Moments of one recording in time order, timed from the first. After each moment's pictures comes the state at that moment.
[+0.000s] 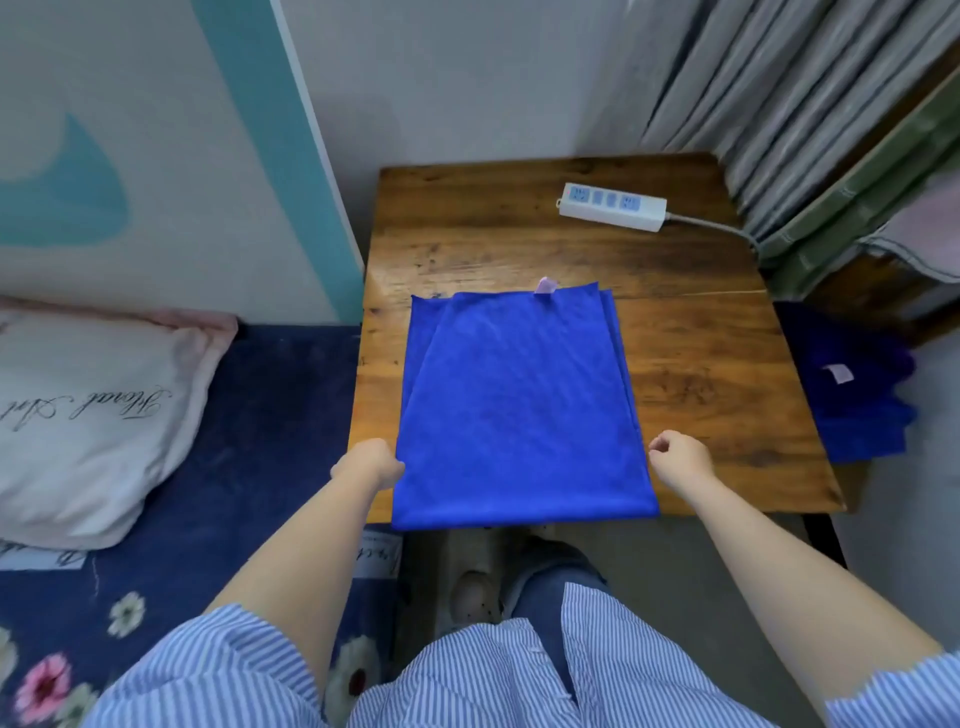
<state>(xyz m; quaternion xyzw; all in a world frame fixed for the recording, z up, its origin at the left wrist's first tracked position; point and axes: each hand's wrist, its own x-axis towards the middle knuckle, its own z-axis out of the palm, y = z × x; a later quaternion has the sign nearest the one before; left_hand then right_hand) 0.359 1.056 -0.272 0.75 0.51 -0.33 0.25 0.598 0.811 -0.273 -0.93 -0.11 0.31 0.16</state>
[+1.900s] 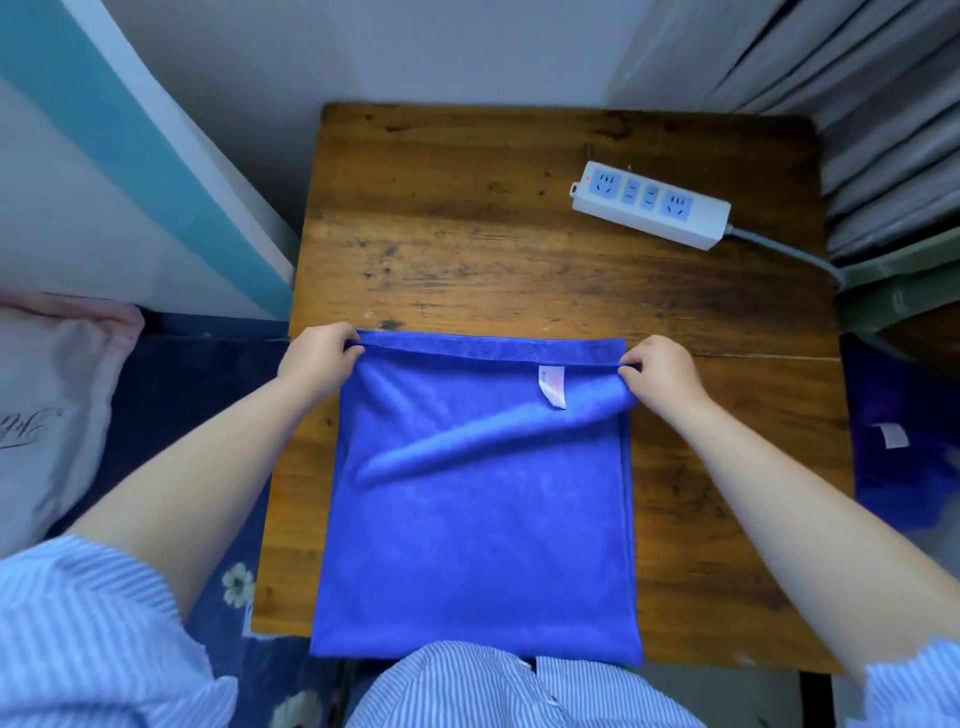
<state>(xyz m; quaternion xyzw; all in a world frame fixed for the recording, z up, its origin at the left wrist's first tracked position) 0.527 1.215 -0.296 0.82 0.50 -0.13 0.25 0.781 0.984 -0.301 -0.90 -0.33 0.28 0.06</state>
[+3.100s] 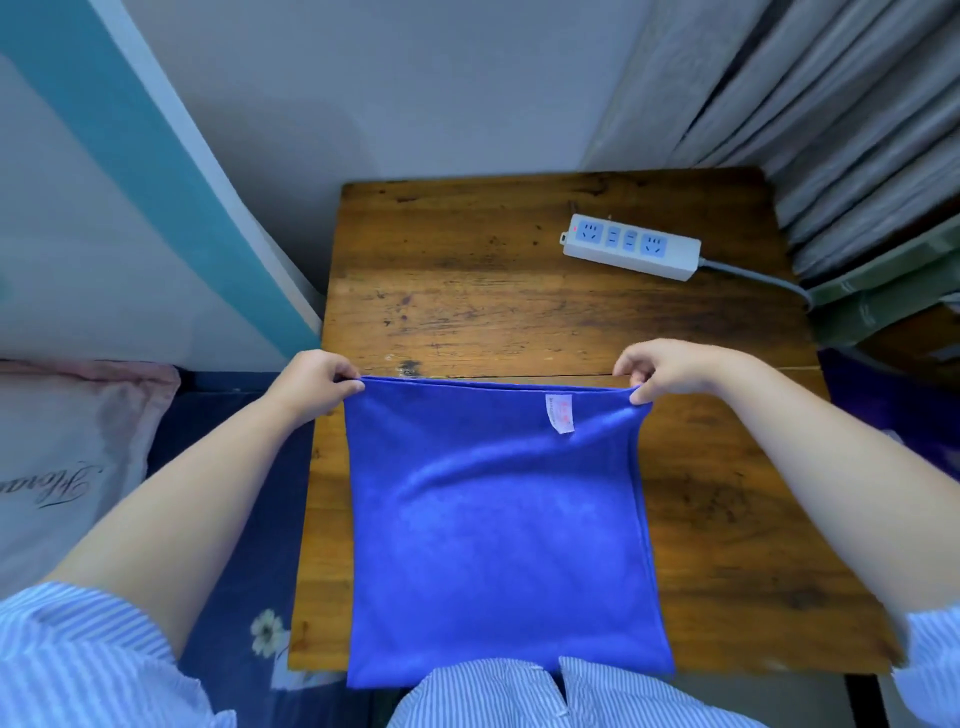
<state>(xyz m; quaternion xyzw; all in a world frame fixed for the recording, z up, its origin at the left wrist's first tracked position) 0.508 1.231 -0.246 0.84 0.43 -0.14 0.29 0.792 0.999 -0.230 -0.79 -0.35 0.50 0.01</state>
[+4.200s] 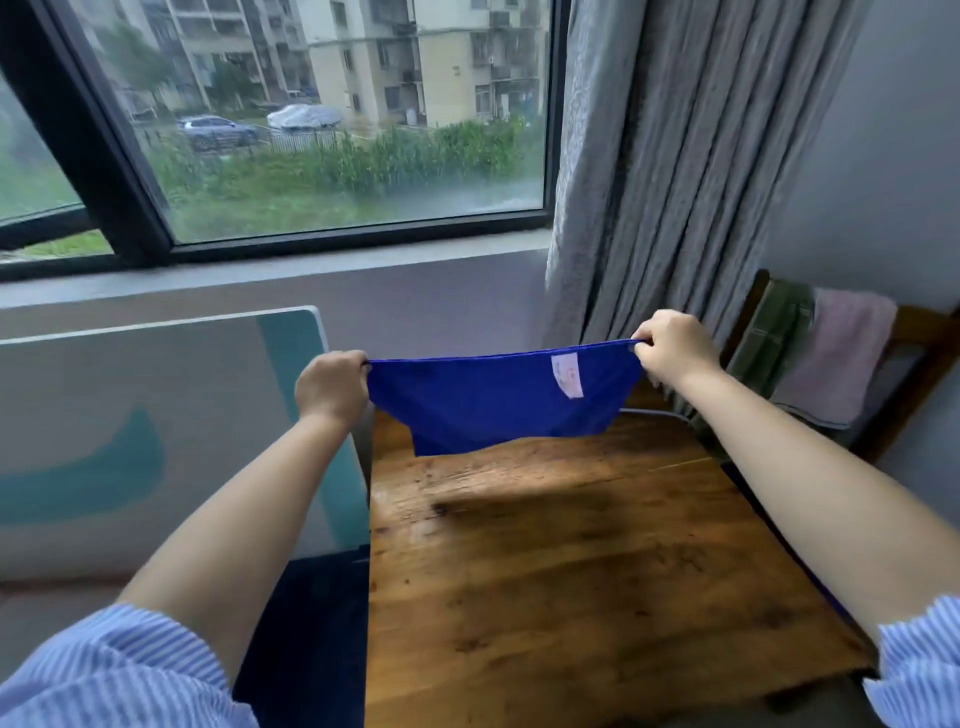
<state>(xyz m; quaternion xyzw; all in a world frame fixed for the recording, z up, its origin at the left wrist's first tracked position) 0.459 1.193 -0.022 0.90 0.37 0.21 0.03 0.674 0.929 0.002 -0.93 -0.31 -0.09 0.18</state>
